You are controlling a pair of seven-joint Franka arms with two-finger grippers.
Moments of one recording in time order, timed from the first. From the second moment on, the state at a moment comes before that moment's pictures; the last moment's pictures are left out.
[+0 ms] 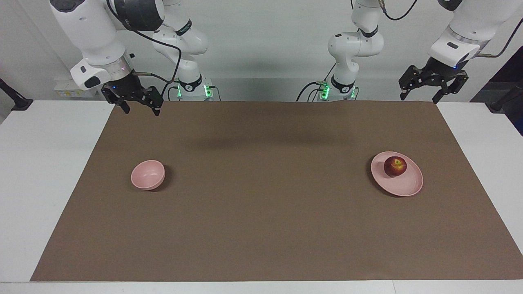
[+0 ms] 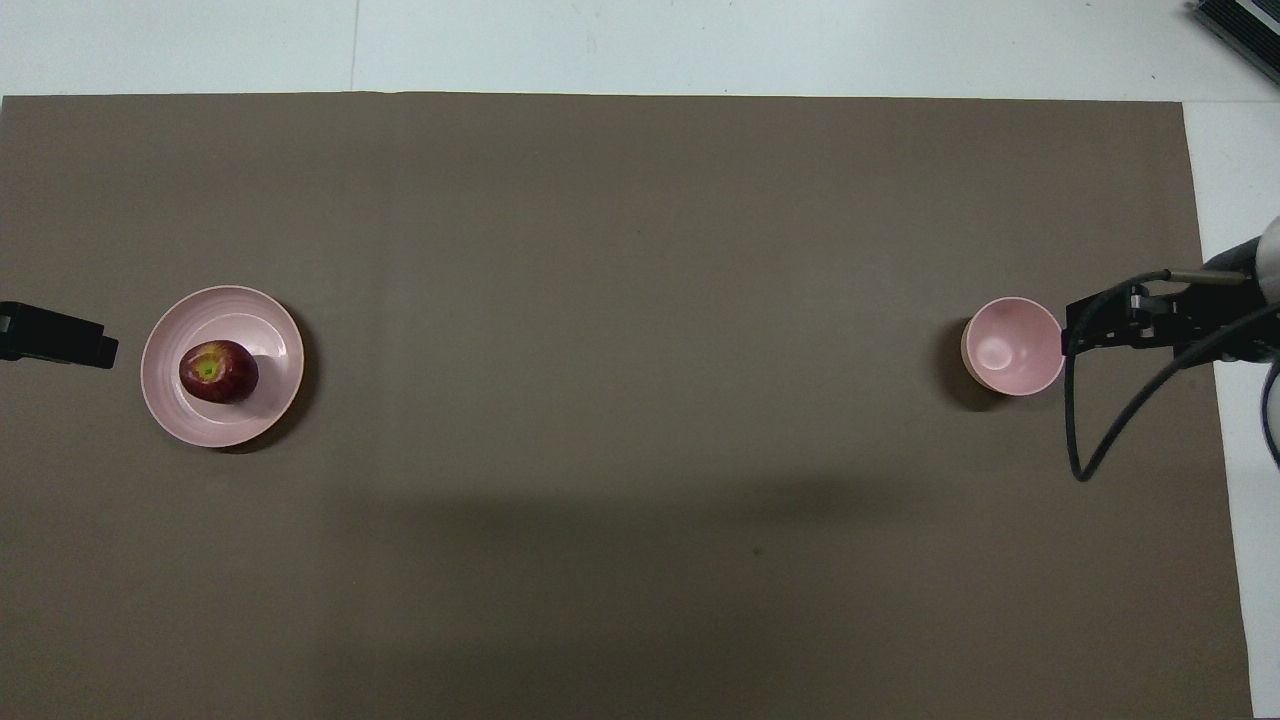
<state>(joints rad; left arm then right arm) -0.01 -0.03 -0.04 -1.49 -0.02 1.46 0.14 -0.04 0.01 0.09 -1.59 0.10 1.52 0.34</state>
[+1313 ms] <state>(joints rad) 0.05 -0.01 -0.02 -1.99 -0.02 2.05 0.27 0.17 0.14 0.09 -1.71 0.58 1.73 1.20</state>
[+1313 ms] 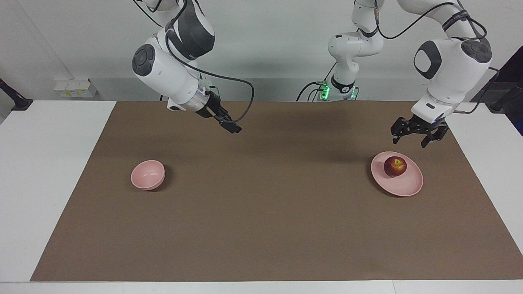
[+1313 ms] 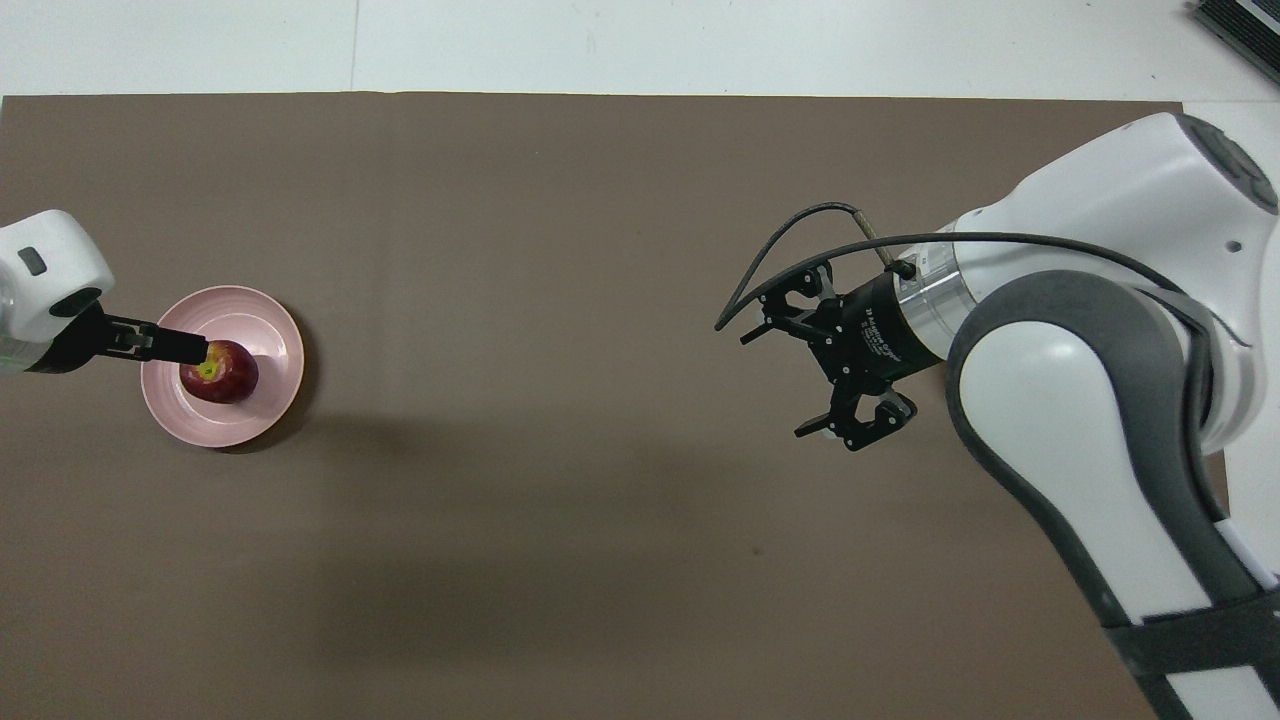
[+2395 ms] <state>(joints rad) 0.08 0.14 -0.02 -2.14 -0.02 2.33 0.28 0.35 0.18 0.10 -1.91 1.06 2.21 1.41</state>
